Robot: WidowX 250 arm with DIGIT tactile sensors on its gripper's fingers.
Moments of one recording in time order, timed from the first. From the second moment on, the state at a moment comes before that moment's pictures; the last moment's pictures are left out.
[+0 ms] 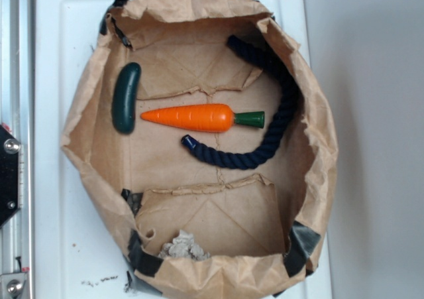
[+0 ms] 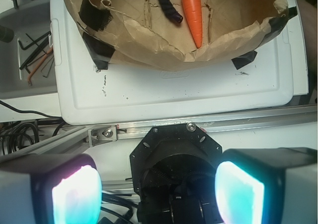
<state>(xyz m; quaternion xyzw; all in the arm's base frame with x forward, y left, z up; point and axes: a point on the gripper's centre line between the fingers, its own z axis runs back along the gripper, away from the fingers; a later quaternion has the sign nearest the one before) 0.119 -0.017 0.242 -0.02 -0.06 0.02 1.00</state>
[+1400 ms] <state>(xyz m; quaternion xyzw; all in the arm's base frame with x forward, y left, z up) 0.235 0.005 0.205 -0.03 -0.17 0.02 0.98</state>
